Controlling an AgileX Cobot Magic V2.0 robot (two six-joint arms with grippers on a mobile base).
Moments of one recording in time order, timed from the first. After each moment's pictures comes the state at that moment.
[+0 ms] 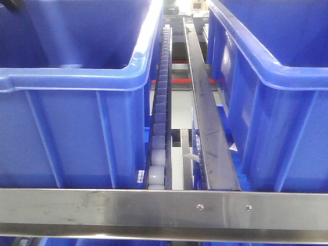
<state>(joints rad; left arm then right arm) -0.21 1.25 -1.15 -0.16 0.68 0.11 0.57 0.28 -0.52 -0.05 0.44 0.18</state>
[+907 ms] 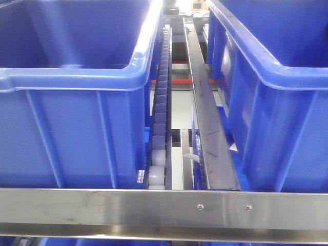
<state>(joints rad) -0.21 0.44 -0.77 -0.17 0.73 0.14 0.11 1.39 -1.11 -0.05 0.75 0.15</state>
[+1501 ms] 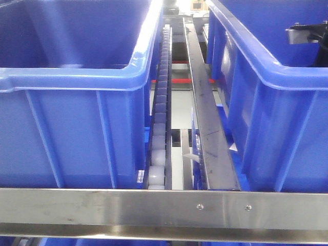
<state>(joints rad) -0.21 0.33 -0.76 -0.24 0.74 0.14 0.11 1.71 -1.12 -0.08 0.66 0.15</state>
